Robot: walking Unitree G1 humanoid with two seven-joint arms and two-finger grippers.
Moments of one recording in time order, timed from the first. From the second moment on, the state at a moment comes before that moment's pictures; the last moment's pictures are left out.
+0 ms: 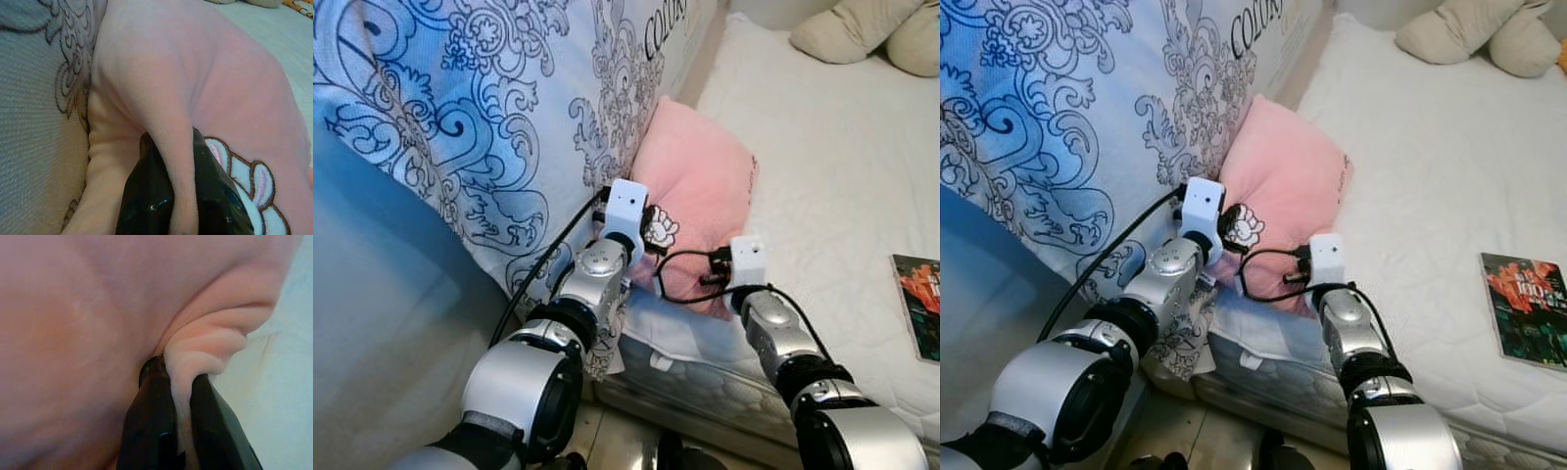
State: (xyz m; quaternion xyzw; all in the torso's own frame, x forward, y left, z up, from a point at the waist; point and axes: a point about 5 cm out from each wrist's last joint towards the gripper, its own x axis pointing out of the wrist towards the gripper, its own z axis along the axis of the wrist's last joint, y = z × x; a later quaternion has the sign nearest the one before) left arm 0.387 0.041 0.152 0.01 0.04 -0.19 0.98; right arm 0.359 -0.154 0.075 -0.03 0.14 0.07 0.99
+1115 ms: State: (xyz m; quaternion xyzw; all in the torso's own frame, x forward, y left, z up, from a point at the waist) left arm 0.390 0.071 0.157 0.18 -0.03 -0.25 0.95; right arm 0.327 -0.165 0.056 0.02 0.06 -0.03 1.00
